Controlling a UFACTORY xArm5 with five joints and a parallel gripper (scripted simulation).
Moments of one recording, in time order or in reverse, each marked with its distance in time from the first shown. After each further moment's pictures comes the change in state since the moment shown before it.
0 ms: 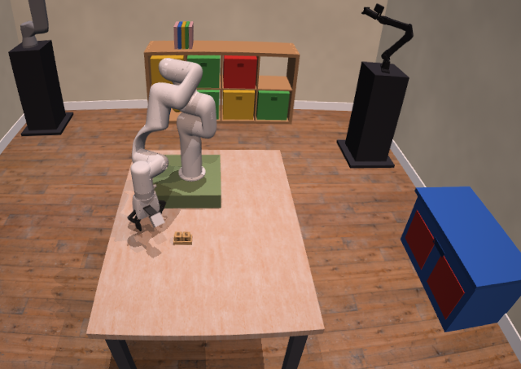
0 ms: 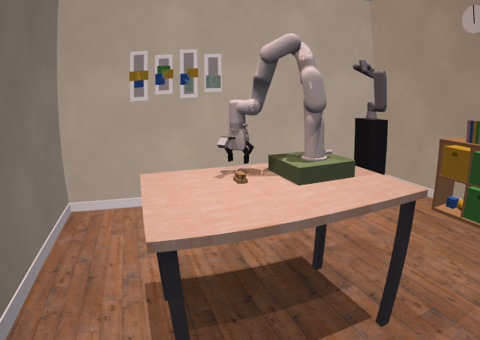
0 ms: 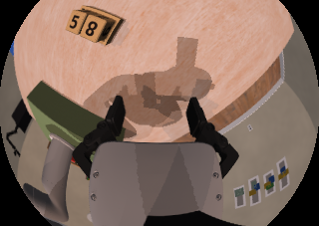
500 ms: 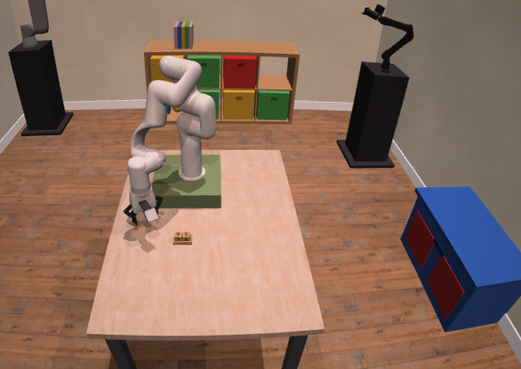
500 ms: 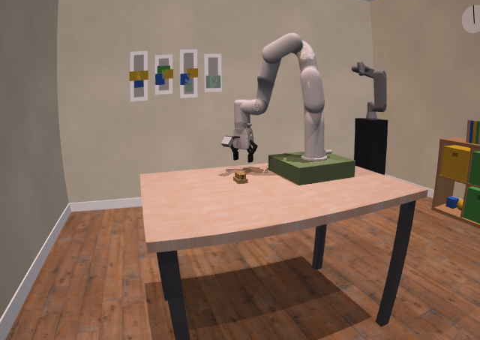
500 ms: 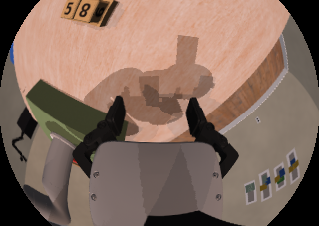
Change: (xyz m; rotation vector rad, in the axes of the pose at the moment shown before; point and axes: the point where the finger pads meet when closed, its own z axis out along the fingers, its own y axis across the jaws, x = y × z) arm -0.036 -0.003 0.000 0.001 -0.001 0.090
